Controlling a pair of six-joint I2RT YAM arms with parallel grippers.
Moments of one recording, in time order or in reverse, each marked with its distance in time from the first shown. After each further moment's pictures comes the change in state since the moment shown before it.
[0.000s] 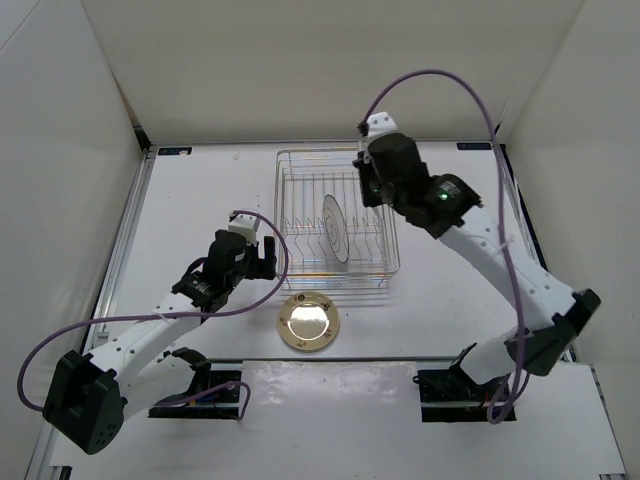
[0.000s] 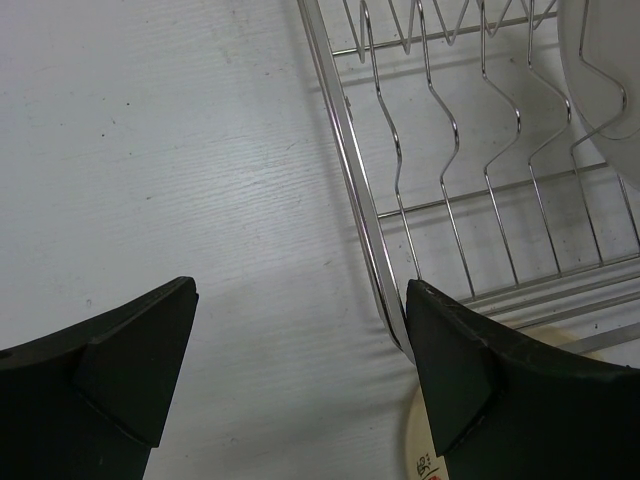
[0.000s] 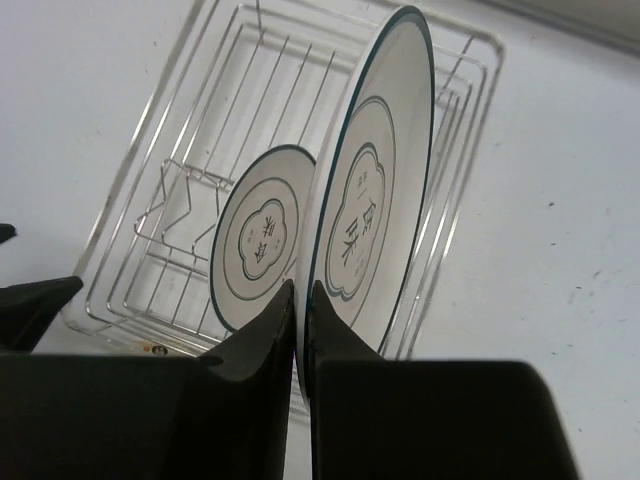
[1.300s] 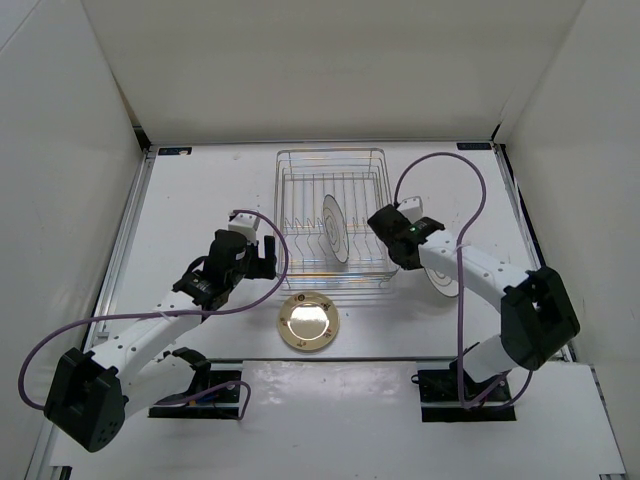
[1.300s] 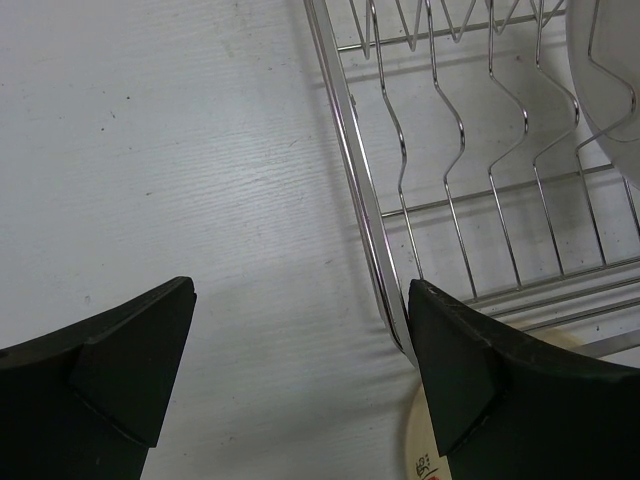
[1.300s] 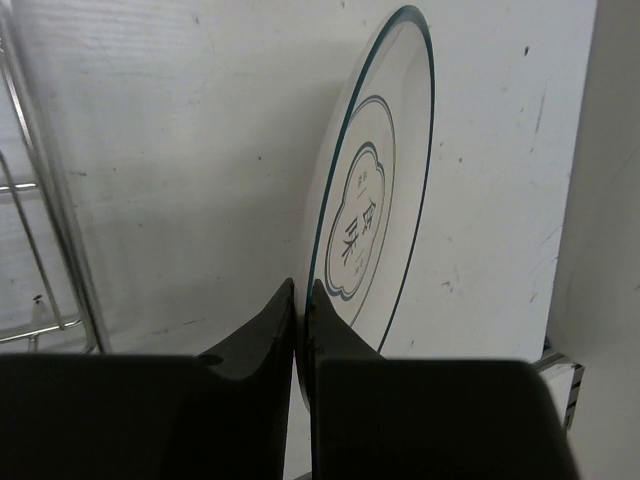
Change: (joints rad) left arm 0.006 0.015 0.007 -0.007 0.000 -0.009; right arm -0.127 0.001 -0.614 -0.082 0.375 0.220
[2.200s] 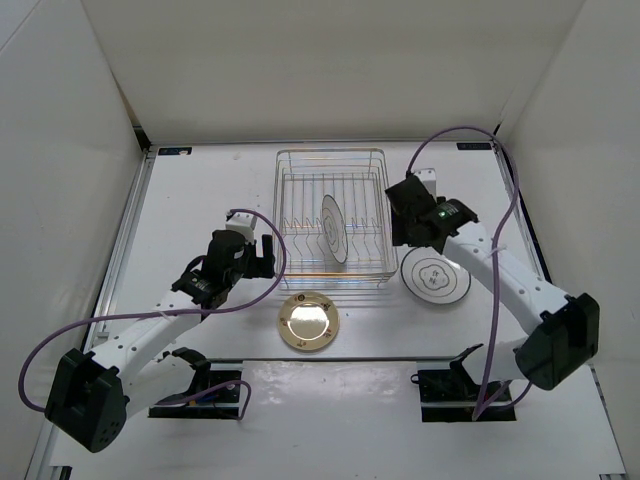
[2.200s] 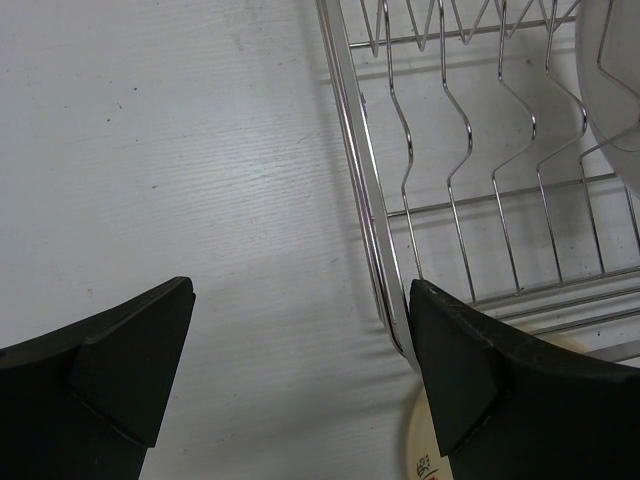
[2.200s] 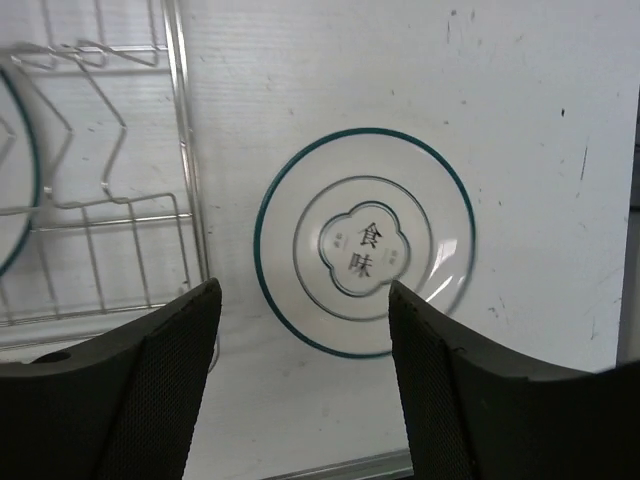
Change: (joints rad) left arm 0.020 0.001 0.000 -0.009 0.006 -0.019; right arm -0.052 -0.100 0.159 -0.055 -0.172 0.014
